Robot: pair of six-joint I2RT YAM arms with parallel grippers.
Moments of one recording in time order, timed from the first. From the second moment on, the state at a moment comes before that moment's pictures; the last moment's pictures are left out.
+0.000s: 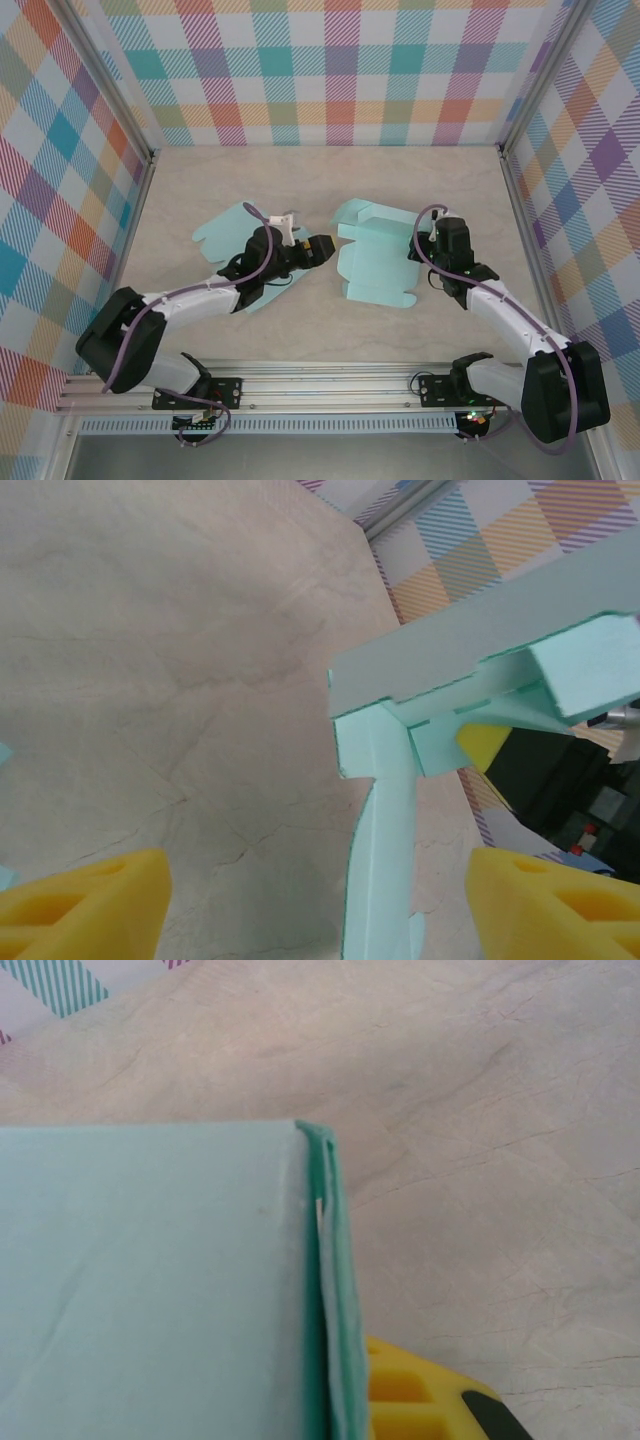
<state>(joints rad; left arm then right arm) -0.68 1.43 0.66 0.44 0.21 -0.84 0.29 1.11 0.59 -0.10 0.02 0.46</state>
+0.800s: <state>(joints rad) -0.72 1.57 0.71 0.67 0.22 -0.86 0.31 1.04 0.53 -0.06 -0.05 0.49</state>
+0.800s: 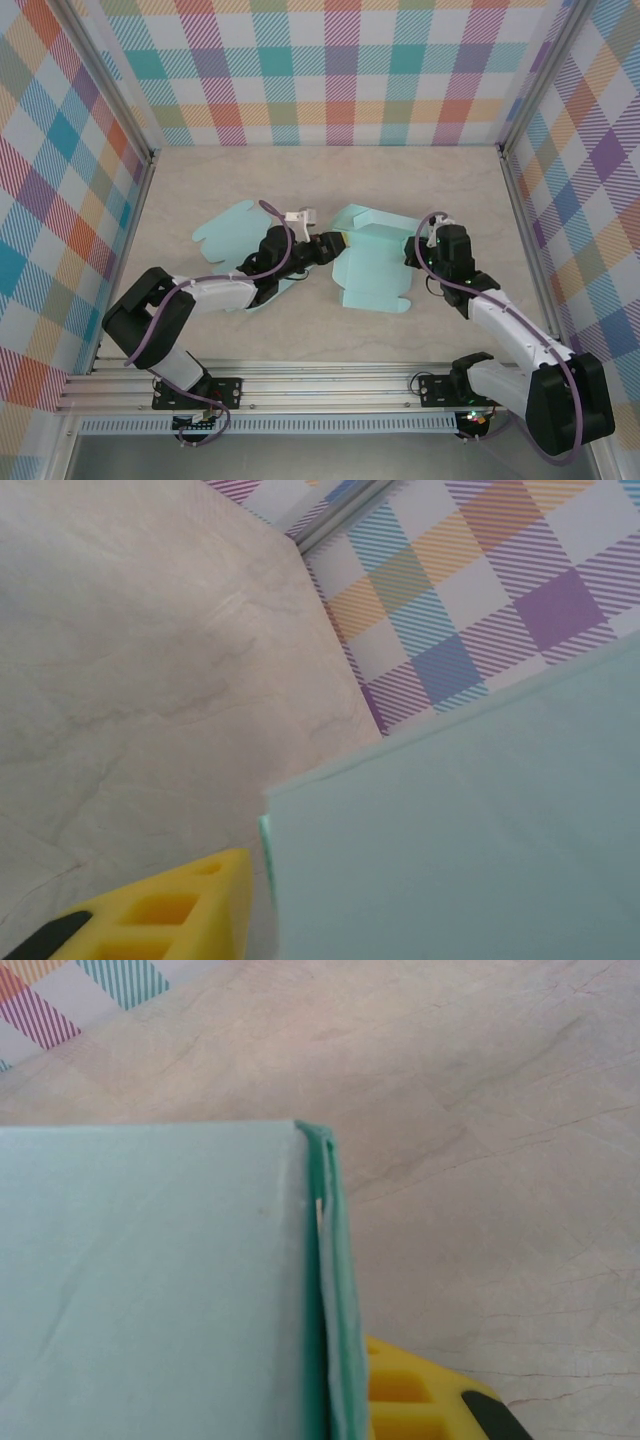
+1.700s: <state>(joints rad) -0.74 1.52 0.71 0.60 0.14 -0.82 0.40 1.14 0.59 -0.08 0.11 0.52</state>
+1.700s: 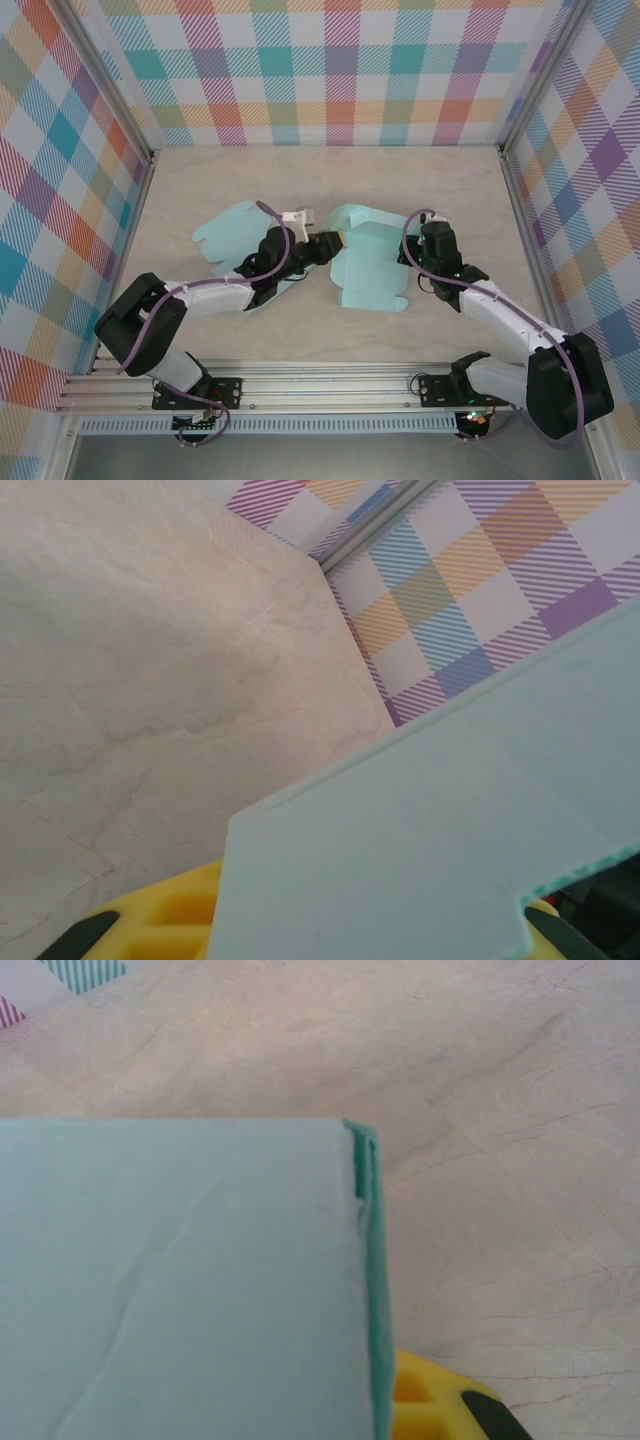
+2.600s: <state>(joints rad) -0.74 1.48 0.66 0.58 0.04 -0.84 0.44 1.23 0.65 -0.18 0.25 0.50</state>
